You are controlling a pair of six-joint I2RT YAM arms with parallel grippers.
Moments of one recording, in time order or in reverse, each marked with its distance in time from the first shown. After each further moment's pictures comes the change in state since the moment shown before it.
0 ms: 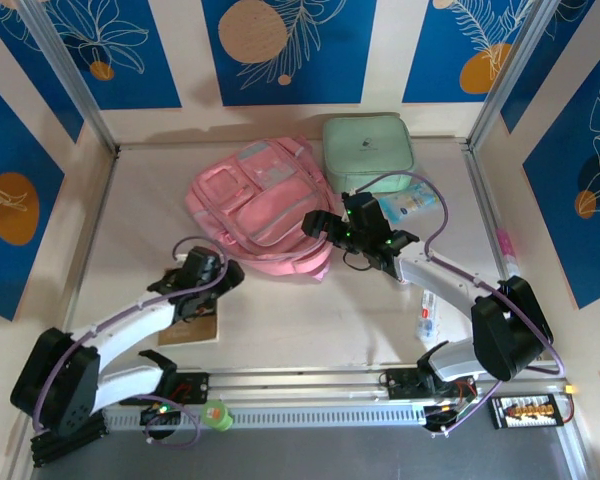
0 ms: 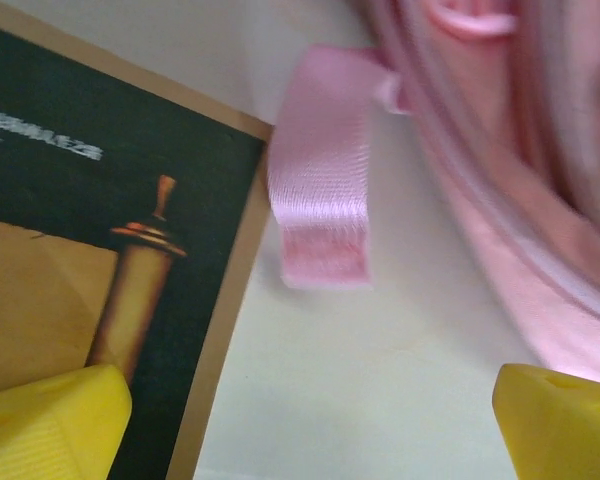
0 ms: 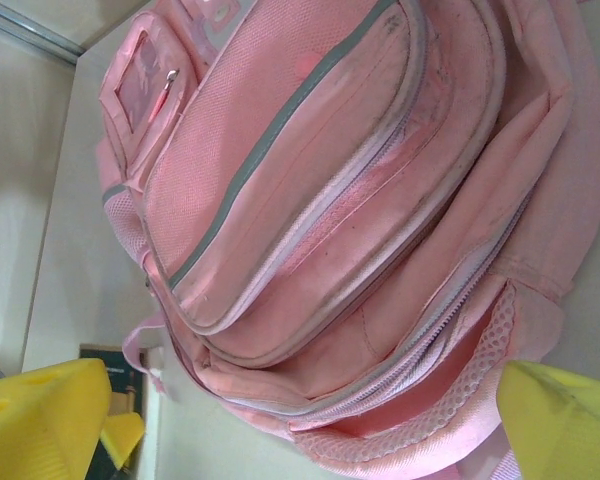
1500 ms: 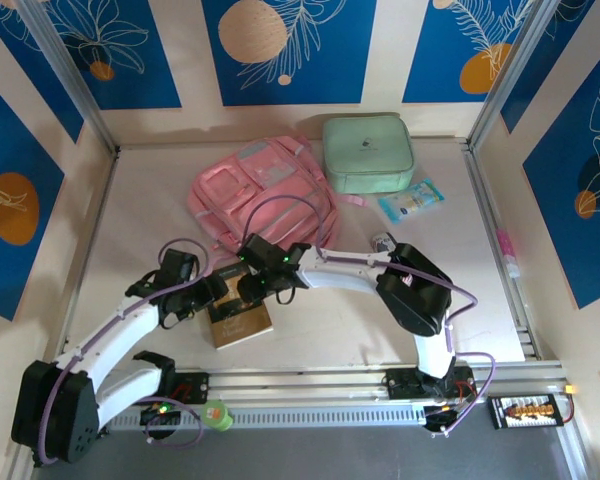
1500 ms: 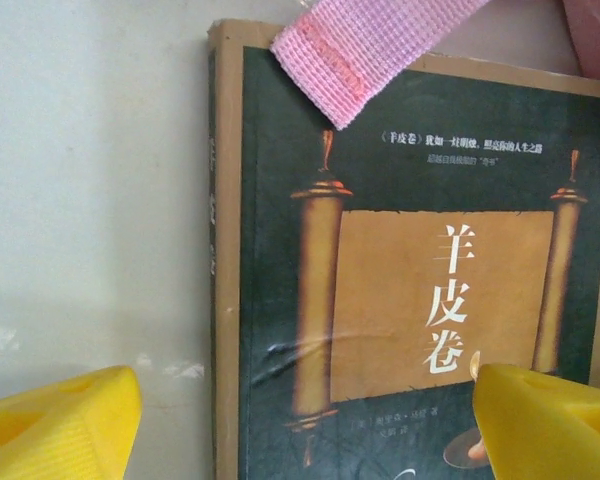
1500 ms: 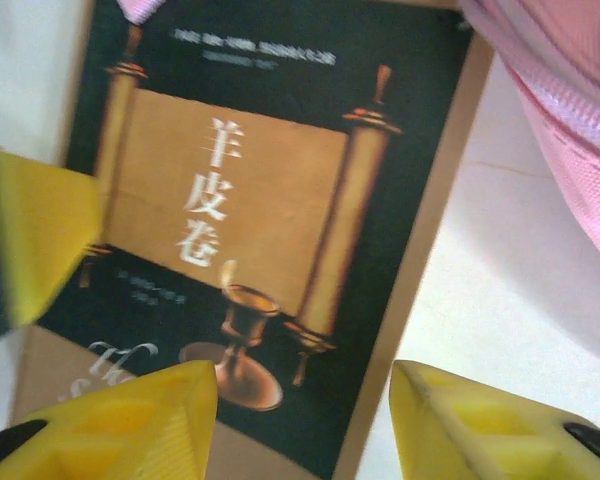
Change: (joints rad) left arm 0.225 -0.153 0.021 -0.354 0.194 0.233; right arm 0.471 0.538 0.468 -0.359 0.057 -0.280
